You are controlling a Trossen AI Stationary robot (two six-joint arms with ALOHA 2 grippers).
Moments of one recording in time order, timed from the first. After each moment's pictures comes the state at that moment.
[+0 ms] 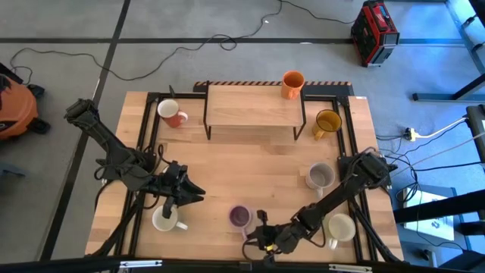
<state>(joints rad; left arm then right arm) -0.74 1.00 0.70 0.20 -0.59 -0.73 0.70 2.00 1.15 0.41 0.41 0.38</state>
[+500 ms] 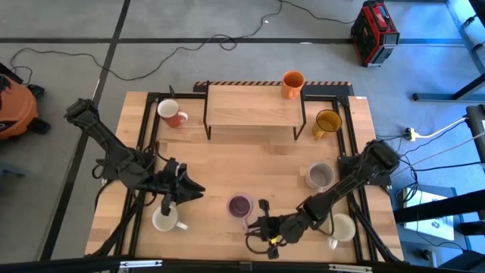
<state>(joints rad) -0.74 0.97 0.70 0.25 -0.62 -0.73 0.64 1.82 1.15 0.25 0.40 0.26</state>
